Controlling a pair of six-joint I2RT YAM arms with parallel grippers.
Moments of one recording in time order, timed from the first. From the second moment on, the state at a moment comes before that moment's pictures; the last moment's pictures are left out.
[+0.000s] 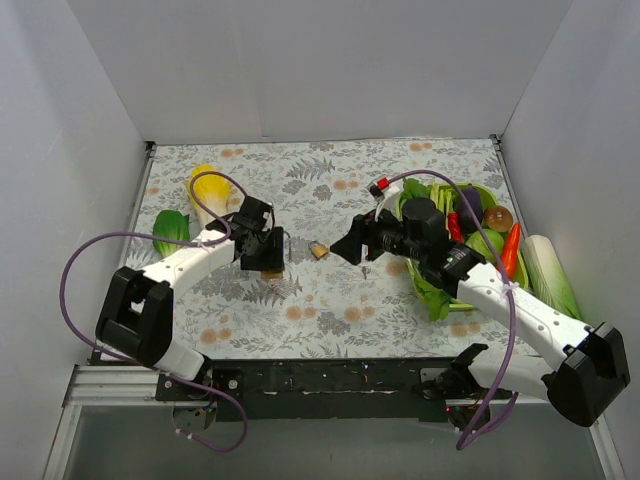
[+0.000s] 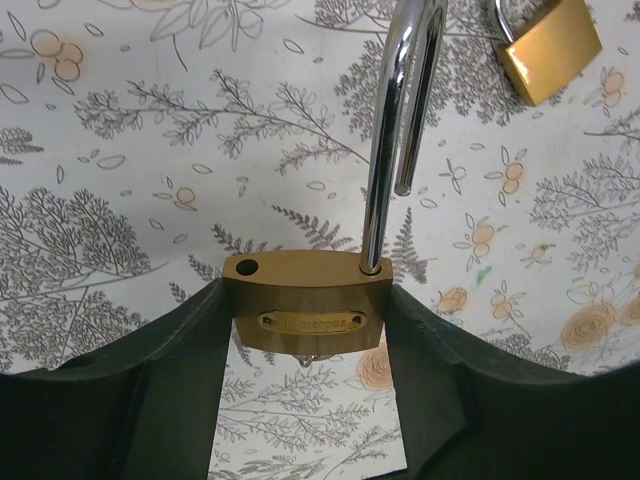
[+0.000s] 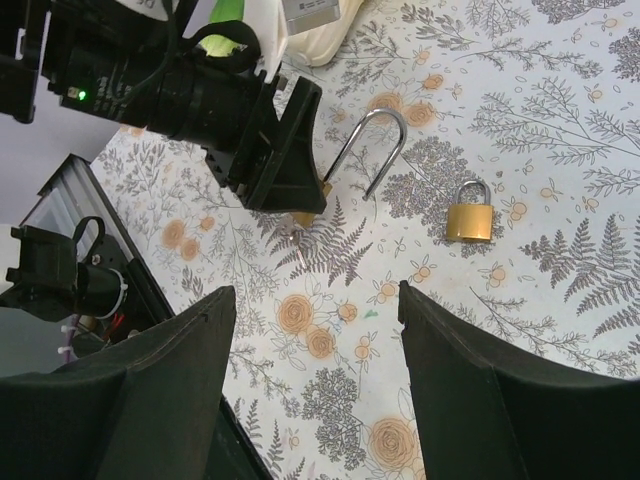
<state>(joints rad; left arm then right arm) -0.47 1.47 0.96 -0.57 0.03 -0.45 0.70 1.13 0.86 -0.06 -0.34 0.37</state>
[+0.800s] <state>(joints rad) -0.41 1.89 1.27 -0.60 -0.10 -0.40 0.69 1.06 0.80 -0.07 -0.27 0.34</state>
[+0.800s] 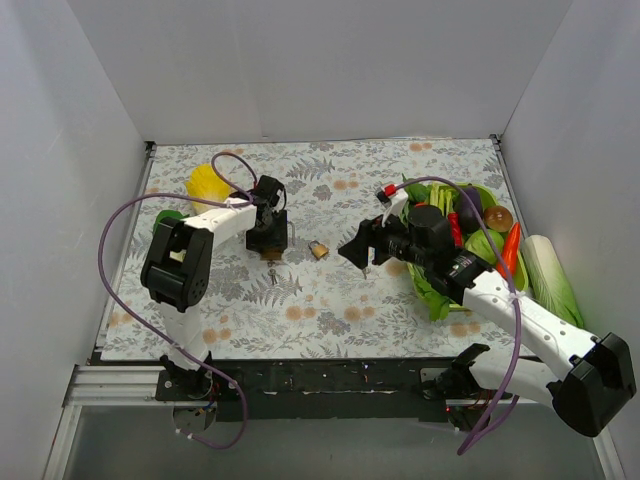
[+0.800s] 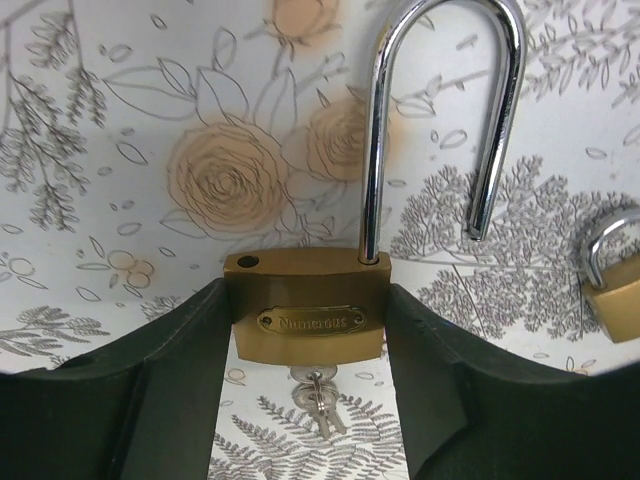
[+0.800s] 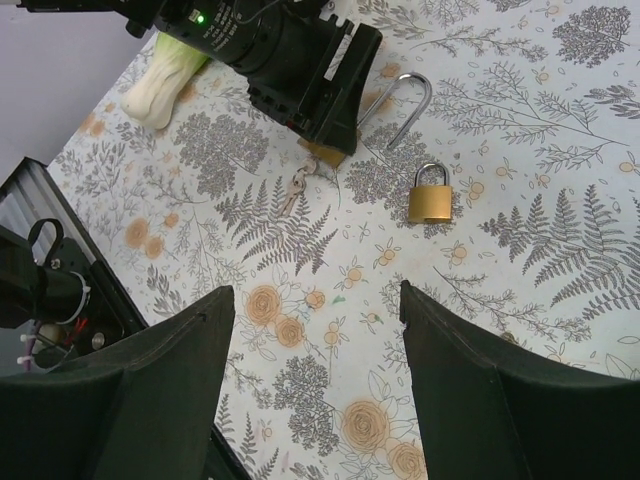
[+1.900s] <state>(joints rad) -0.37 1.48 1.32 -0.37 -0.18 -0.39 0.69 1.12 0.77 -0.23 -0.14 0.30</state>
